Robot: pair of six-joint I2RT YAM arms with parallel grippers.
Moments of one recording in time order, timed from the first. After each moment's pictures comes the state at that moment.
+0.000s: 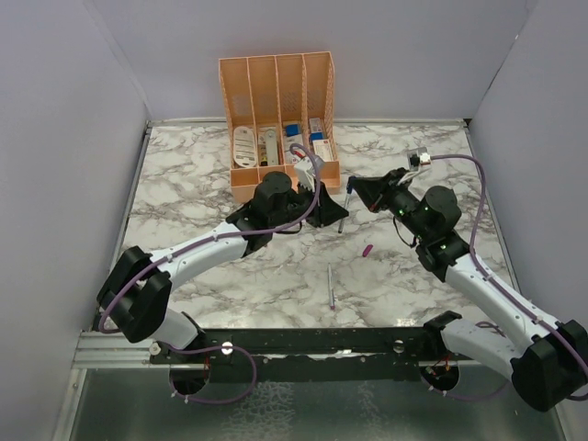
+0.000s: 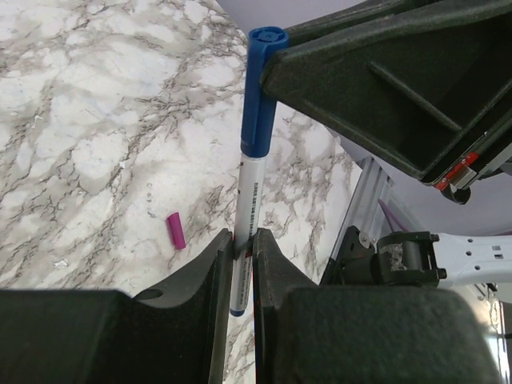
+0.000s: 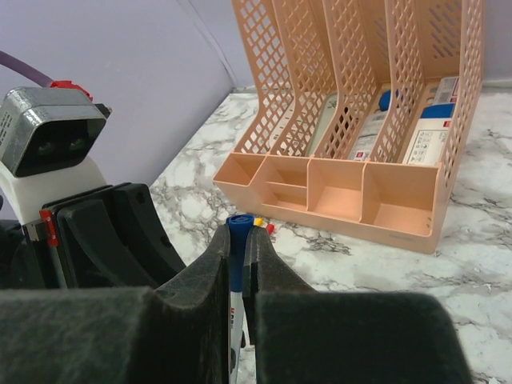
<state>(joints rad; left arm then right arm) -0.76 1.47 0.97 0.32 0.38 -0.60 0.46 0.99 0.67 0.38 -0.20 0.46</state>
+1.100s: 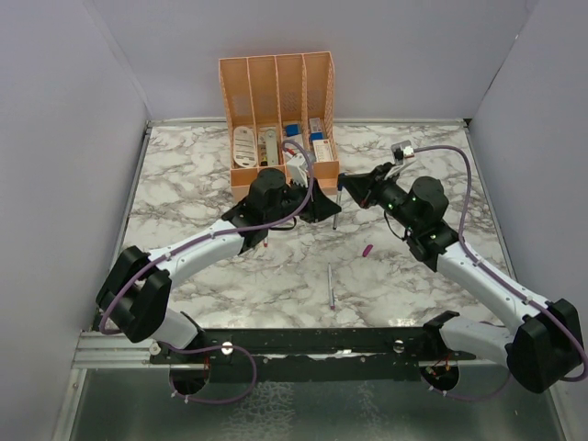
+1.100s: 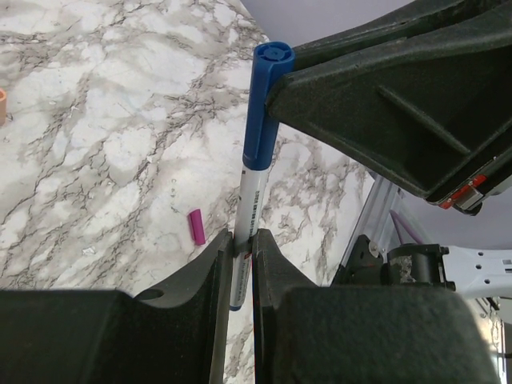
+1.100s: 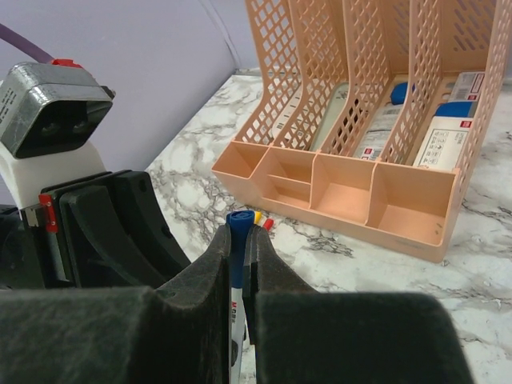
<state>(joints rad) -0.71 1.45 0.96 0.30 0.37 -0.61 0.49 1.11 0.73 0.39 -0.23 0.42</state>
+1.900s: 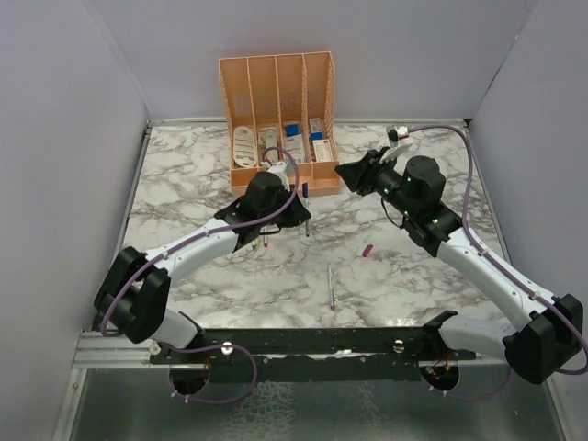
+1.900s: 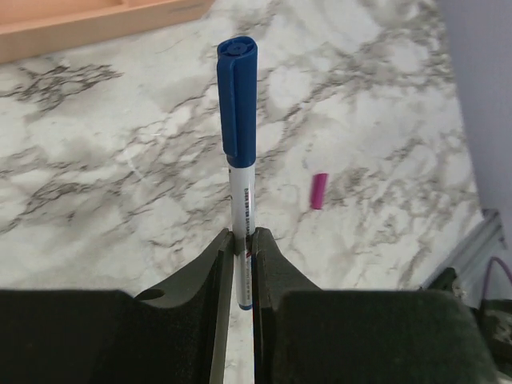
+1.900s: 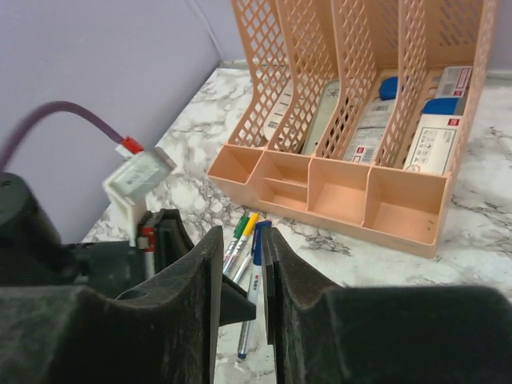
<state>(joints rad) -0.64 1.41 0.86 0.07 0.19 -0.65 0.53 1.17 0.94 0.16 -0.15 0.41</state>
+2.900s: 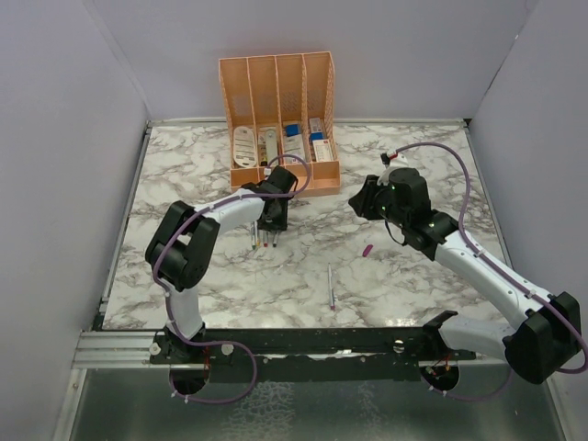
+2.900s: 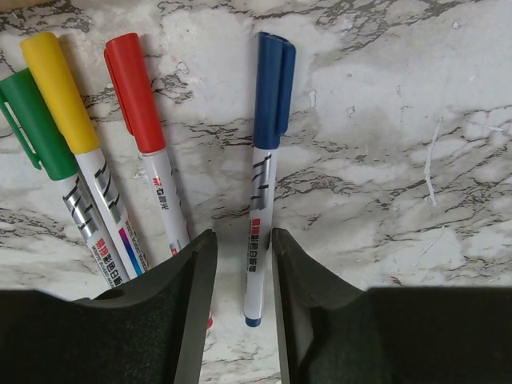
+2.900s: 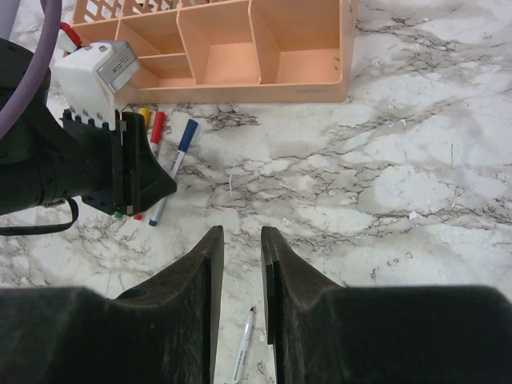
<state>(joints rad) -0.57 1.86 1.22 -0.51 -0.15 -0.50 0.53 1.16 0.89 -0.19 0.05 0.43</state>
